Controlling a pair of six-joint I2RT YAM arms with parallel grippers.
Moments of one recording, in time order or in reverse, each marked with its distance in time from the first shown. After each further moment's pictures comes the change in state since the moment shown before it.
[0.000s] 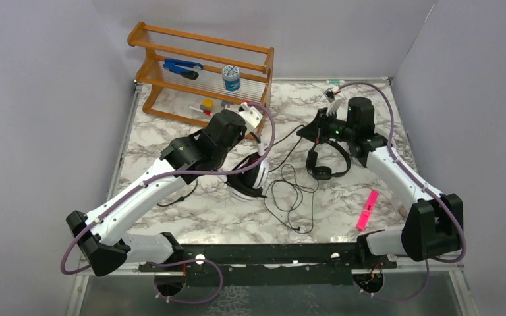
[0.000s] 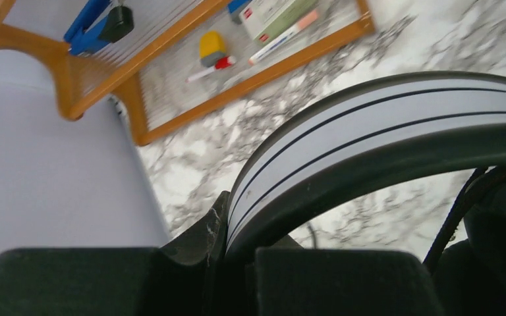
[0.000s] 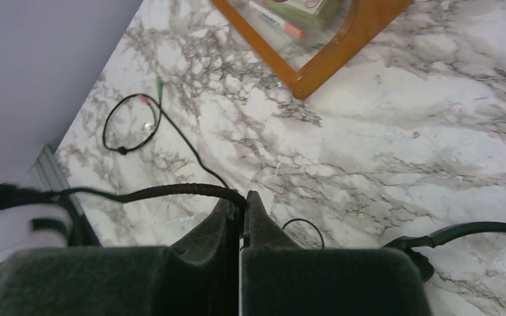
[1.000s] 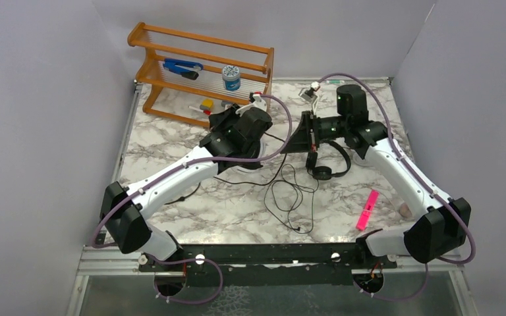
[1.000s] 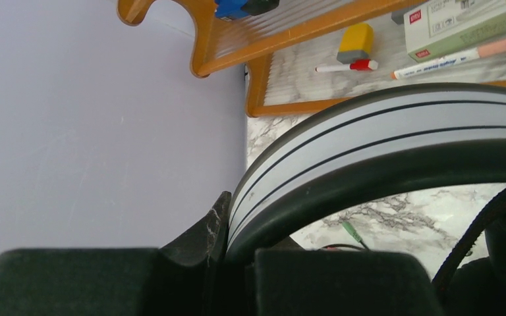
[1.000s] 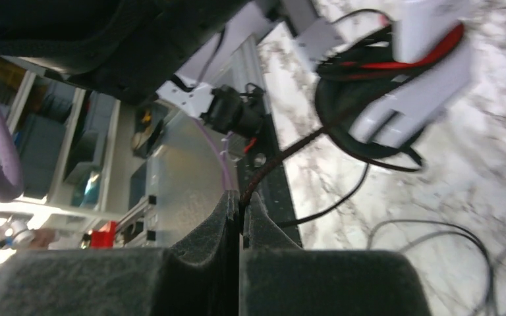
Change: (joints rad) left arm -0.005 0.225 -0.094 0.307 -0.597 0.114; right arm 0.112 0.006 0.285 -0.393 -0.544 0.030
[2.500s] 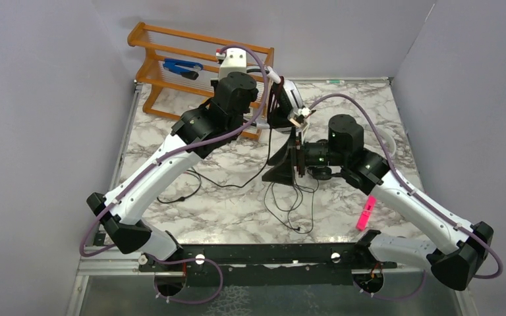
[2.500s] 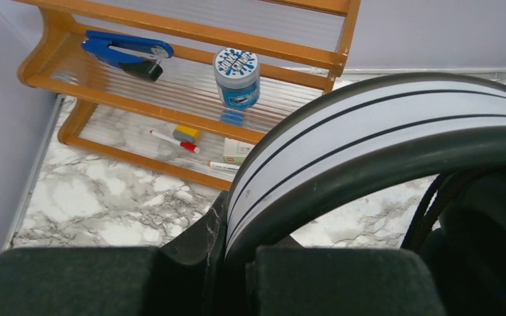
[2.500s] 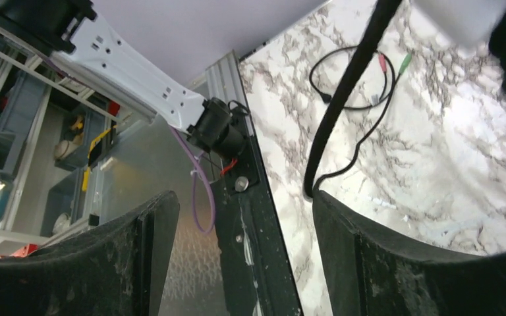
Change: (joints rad) left arm 0.013 0.011 0.446 -0.172 0.340 -0.650; right arm 0.362 -0.233 -0.146 0.195 0.446 0.079
